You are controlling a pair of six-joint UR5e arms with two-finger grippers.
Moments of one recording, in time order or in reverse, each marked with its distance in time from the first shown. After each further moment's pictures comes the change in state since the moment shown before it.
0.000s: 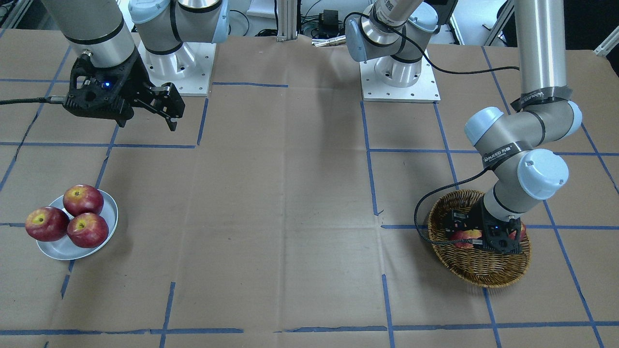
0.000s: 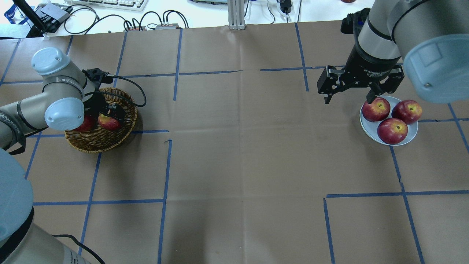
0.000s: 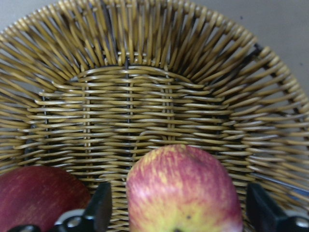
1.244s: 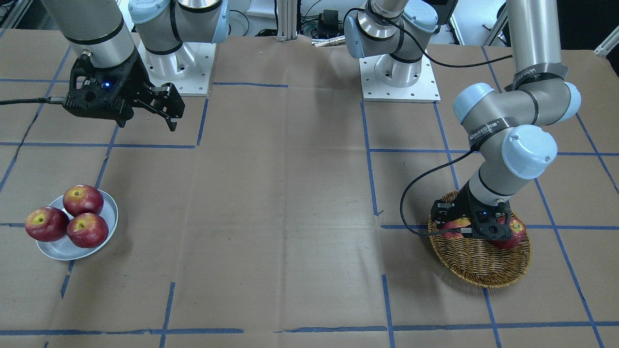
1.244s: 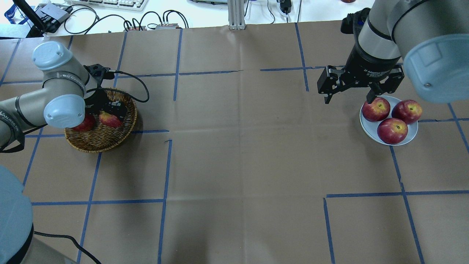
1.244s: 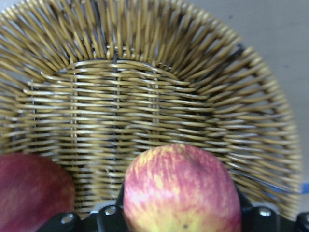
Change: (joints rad) left arm -0.126 0.129 0.003 -0.115 0.006 -0.231; right arm 0.000 0.000 0.000 0.000 0.000 0.000
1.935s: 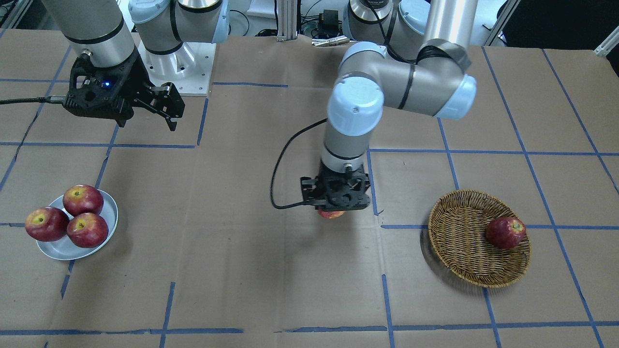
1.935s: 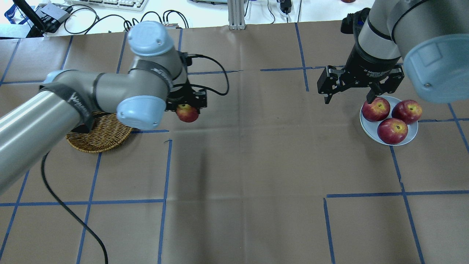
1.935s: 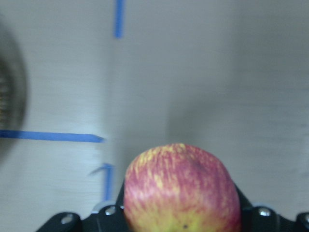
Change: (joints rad) left arm -0.506 -0.053 0.160 -0.077 -0.005 -0.646; right arm 0.000 0.000 0.000 0.000 0.000 0.000
